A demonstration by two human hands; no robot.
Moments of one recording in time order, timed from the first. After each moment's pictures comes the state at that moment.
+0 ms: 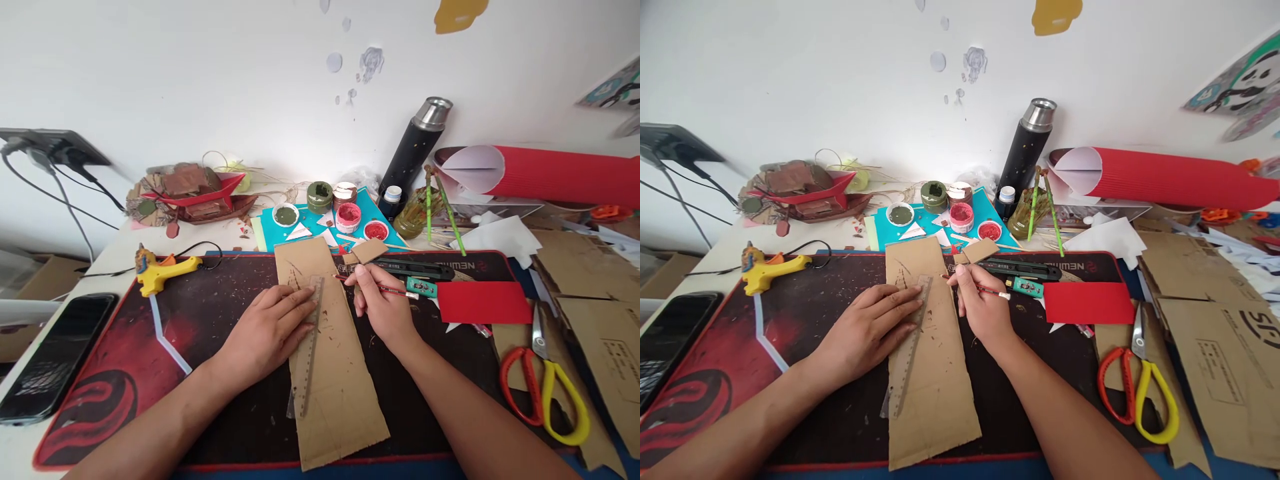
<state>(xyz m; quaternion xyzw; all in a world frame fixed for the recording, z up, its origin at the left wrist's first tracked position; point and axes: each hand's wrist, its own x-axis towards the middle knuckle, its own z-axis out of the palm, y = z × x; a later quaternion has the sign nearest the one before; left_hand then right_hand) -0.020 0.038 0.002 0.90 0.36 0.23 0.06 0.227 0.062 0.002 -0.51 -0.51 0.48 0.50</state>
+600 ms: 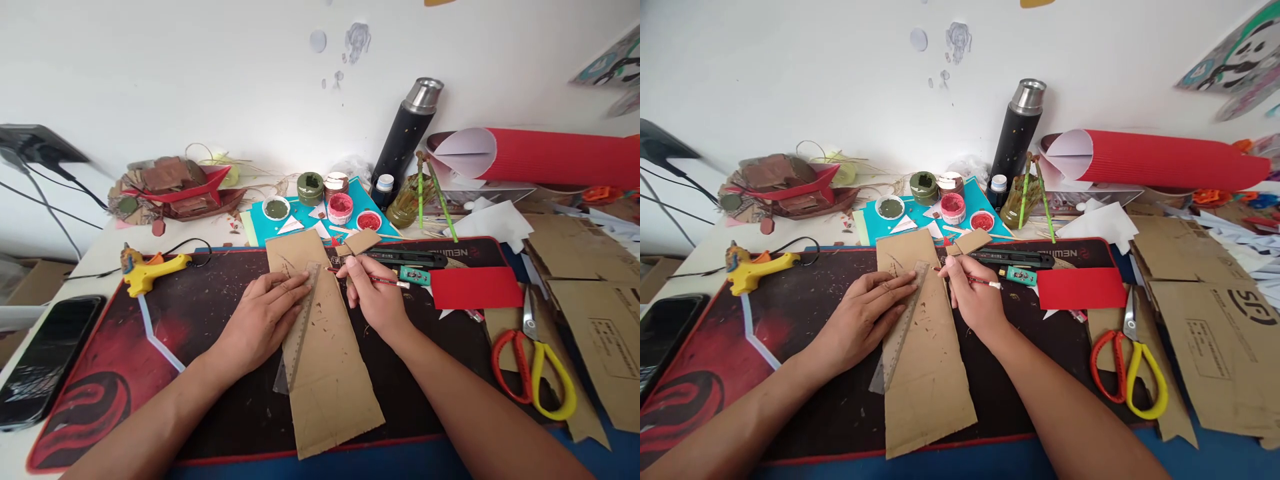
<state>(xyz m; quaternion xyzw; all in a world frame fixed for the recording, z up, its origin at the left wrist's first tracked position) -0.022 0.043 -0.003 0.88 0.40 0.23 0.13 0.226 0.062 0.003 -0.51 -0.51 0.48 0.49</state>
